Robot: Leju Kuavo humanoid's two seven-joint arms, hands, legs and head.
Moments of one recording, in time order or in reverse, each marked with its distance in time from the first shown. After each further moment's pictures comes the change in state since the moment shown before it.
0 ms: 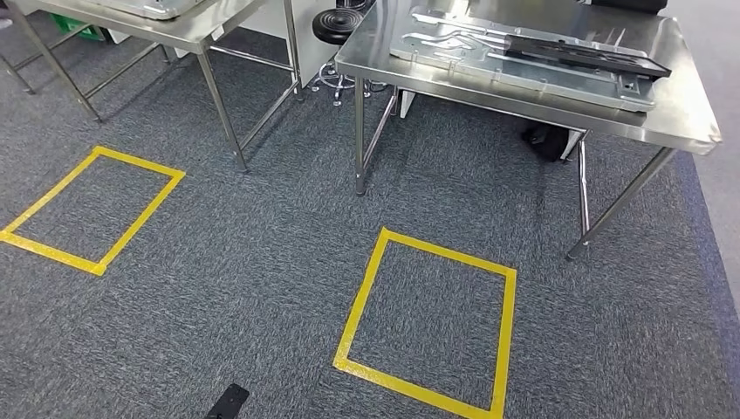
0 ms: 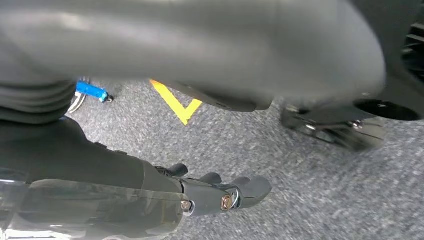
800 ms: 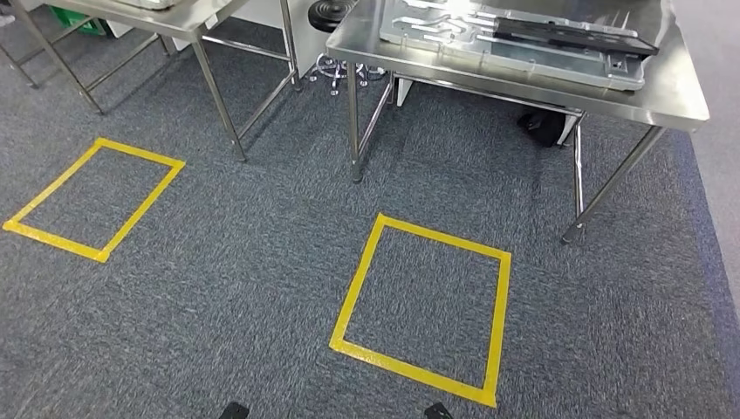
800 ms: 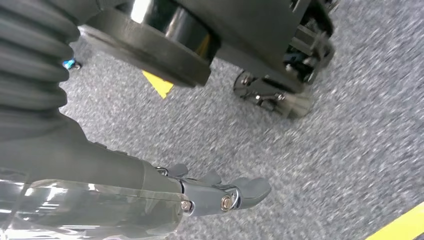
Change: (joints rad) left arm 0.078 0.009 -0.066 0.000 0.180 -0.051 0.040; right arm -0.013 0.022 0.051 -0.044 0.030 -0.043 -0.102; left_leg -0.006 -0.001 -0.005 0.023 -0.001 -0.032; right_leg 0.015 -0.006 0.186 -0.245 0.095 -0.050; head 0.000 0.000
